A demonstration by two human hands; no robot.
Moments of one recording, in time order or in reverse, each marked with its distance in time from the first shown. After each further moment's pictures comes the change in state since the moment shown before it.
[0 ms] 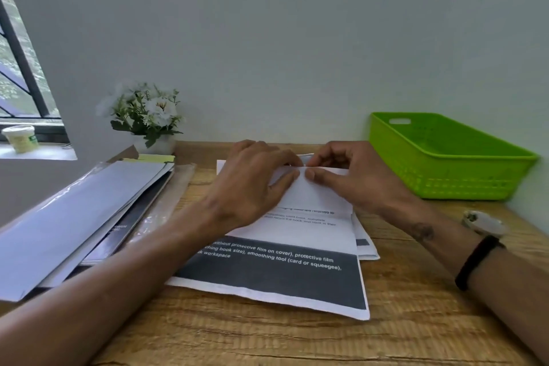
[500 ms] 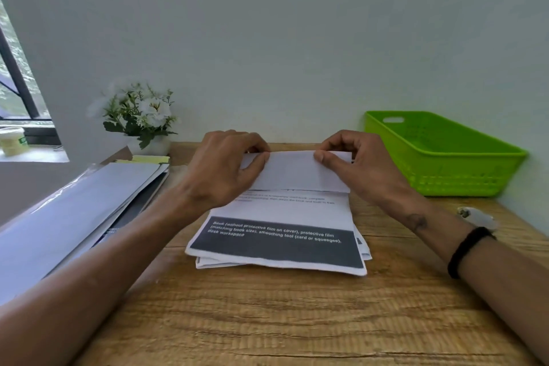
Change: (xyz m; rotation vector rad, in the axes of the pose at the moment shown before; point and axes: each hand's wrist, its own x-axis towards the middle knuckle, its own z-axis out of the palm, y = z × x) left_hand 0.004 -0.032 -0.015 -0.013 0.060 -0.063; right_hand 0.006 0.009 -0.009 -0.010 0.159 0.019
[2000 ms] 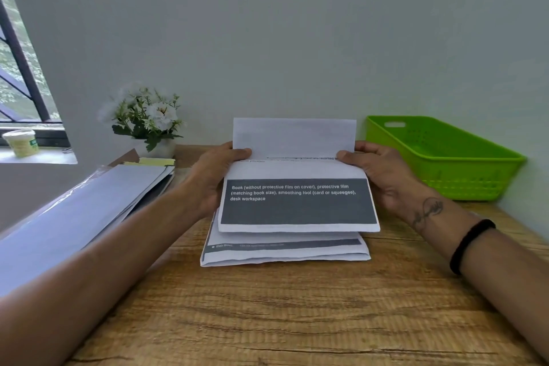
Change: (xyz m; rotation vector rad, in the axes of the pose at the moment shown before) left_hand 0.001 0.006 0.003 -1.321 0.027 -1.123; right_hand 0.005 0.003 -0.011 0.706 0.117 0.561
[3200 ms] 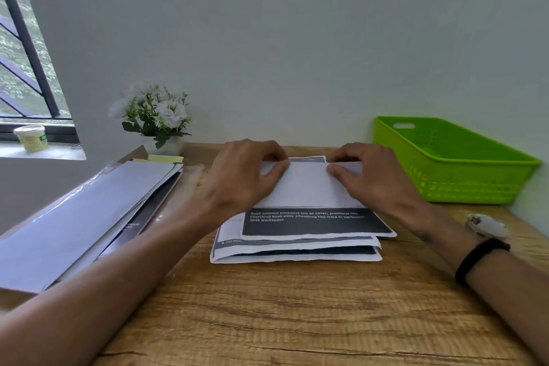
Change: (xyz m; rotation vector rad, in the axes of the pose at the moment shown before) left_hand -0.010 -0.005 0.004 1.271 0.018 0.973; right_hand -0.013 0.008 0.007 -1.096 -0.085 -0.749
